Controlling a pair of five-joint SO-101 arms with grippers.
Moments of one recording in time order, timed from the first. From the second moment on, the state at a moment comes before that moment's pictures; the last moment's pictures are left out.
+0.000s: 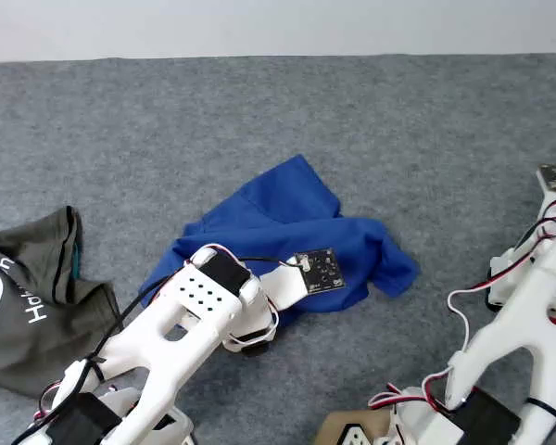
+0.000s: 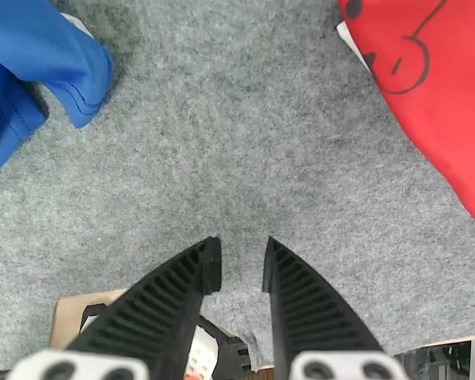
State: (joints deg) left arm 32.2 -18.5 45.0 73.8 -27.8; right arm 35.3 -15.9 10.5 100.5 26.1
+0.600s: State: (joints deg) left arm 32.2 -18.6 50.4 64.0 -27.8; right arm 35.3 -15.9 10.5 100.5 26.1
